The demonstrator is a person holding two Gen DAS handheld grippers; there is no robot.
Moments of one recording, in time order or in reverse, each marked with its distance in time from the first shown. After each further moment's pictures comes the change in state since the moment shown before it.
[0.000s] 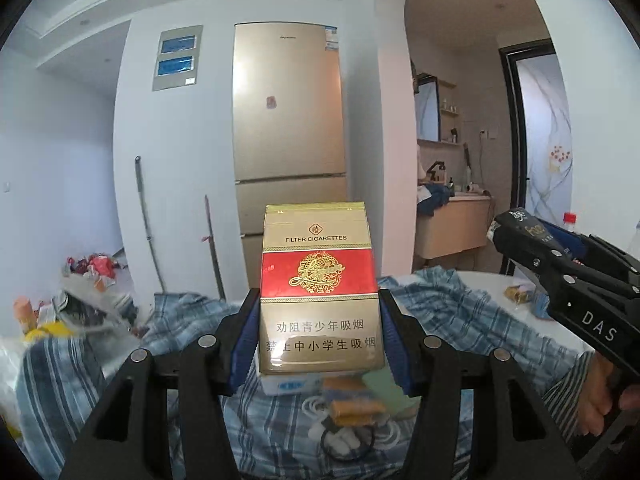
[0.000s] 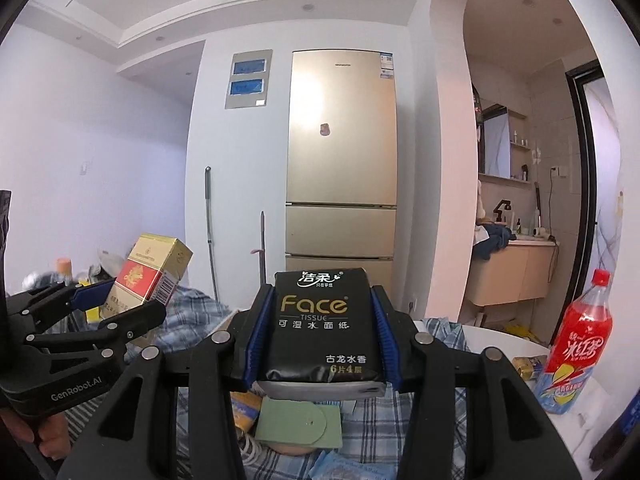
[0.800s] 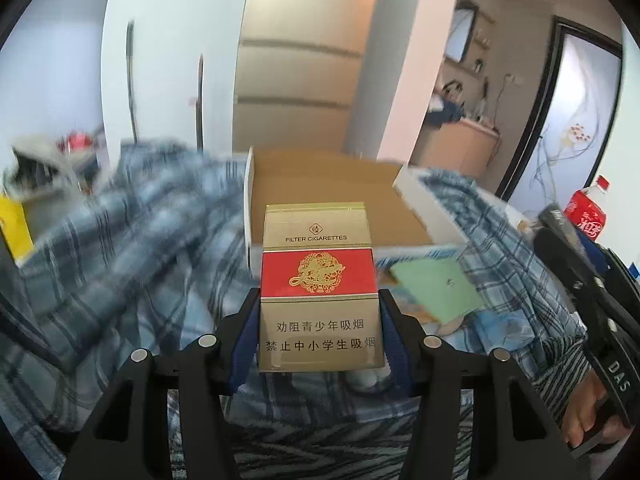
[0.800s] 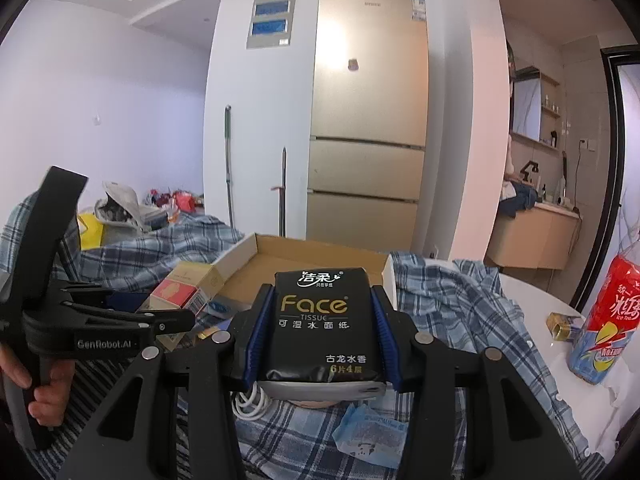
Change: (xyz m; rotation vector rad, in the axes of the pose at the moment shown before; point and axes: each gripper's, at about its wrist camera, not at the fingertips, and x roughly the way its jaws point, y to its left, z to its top) left arm 0.081 0.045 -0.084 -0.169 0.399 -0.078; right arm 0.037 0.019 -0.074 -0.065 0.182 0.071
